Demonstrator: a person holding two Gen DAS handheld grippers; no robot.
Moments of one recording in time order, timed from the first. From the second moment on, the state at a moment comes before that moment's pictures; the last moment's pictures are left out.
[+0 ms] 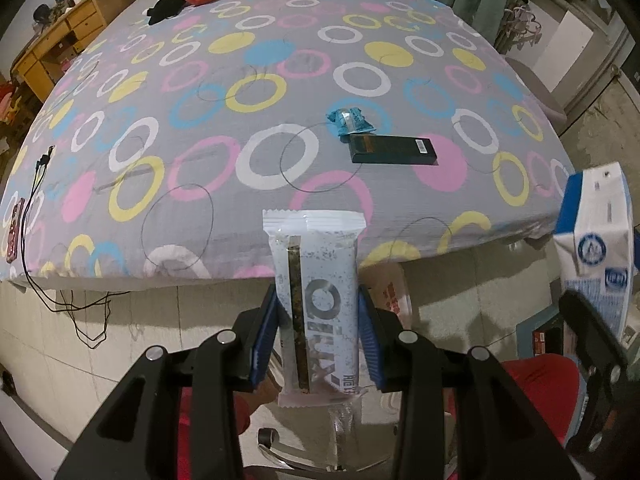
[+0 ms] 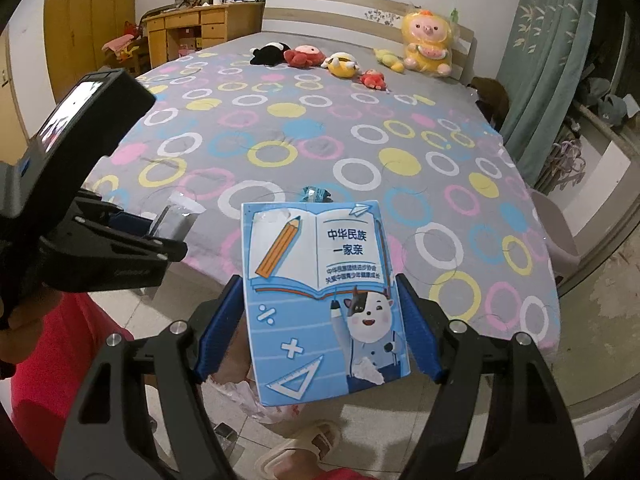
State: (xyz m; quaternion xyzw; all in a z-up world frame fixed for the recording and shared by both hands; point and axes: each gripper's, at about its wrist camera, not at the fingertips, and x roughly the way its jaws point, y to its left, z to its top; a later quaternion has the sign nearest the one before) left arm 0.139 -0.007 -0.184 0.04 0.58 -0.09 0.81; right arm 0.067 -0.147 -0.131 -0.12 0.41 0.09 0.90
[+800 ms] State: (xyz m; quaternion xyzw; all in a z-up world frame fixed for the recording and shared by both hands) left arm 0.107 -0.029 -0.240 0.02 0.62 -0.11 0.77; right arm 0.033 -0.142 -0.197 -0.09 0.45 0.09 0.88
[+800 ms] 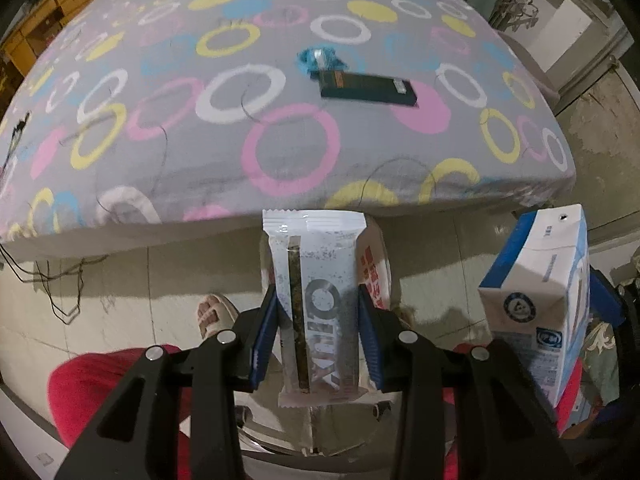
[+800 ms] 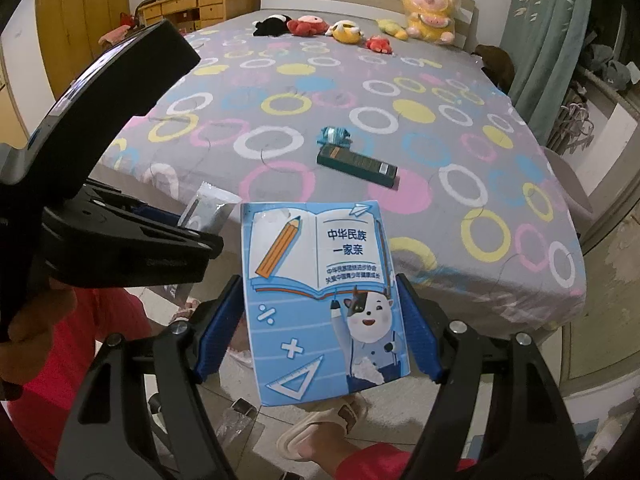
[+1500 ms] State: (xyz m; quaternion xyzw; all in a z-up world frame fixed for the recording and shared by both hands) left arm 0.121 -0.018 -0.344 -0.07 0.69 -0.07 0.72; right arm 0.034 -0.138 -0.312 -0.07 0.50 0.09 0.86
